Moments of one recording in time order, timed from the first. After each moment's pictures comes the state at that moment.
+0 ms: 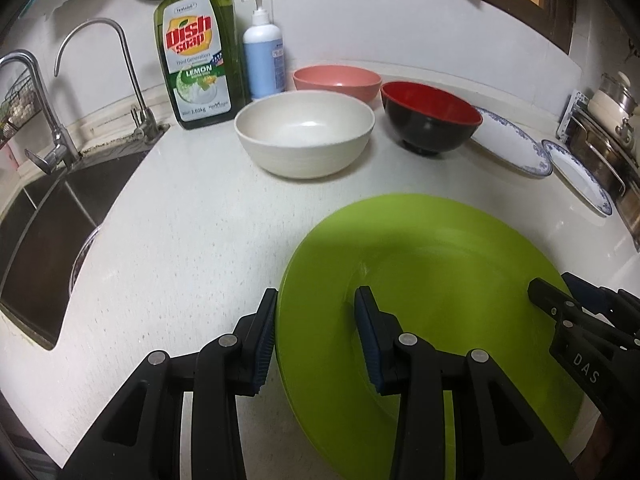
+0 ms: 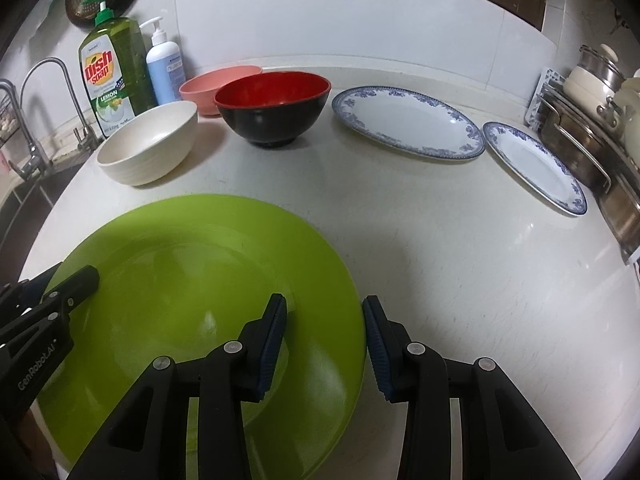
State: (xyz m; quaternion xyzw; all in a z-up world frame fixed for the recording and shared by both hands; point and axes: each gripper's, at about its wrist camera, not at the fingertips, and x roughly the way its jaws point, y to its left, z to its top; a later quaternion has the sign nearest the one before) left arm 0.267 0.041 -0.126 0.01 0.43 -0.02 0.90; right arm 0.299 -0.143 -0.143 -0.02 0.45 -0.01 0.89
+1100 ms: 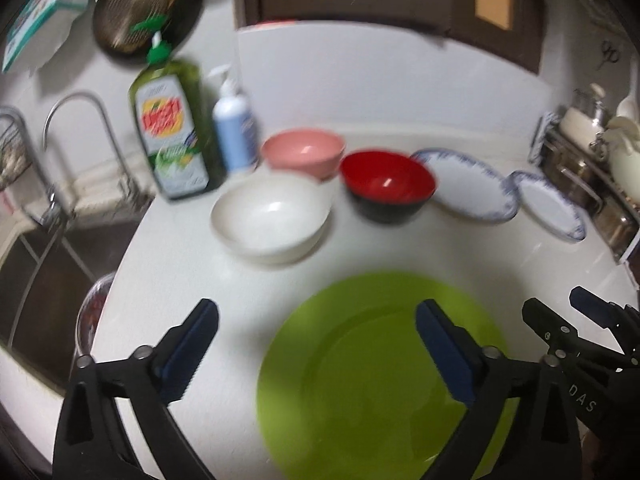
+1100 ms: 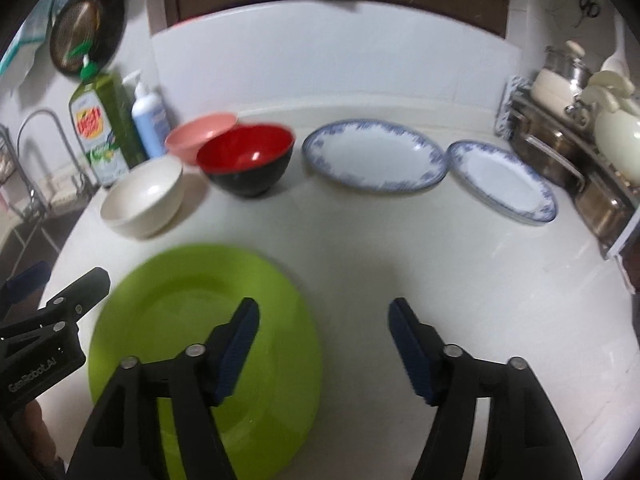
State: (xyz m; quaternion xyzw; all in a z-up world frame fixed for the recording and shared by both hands) left arm 0.278 0.006 -0.052 0.03 0.37 -0.05 0.93; right arm 0.289 -0.167 -0.089 0.02 0.41 -0.05 0.91
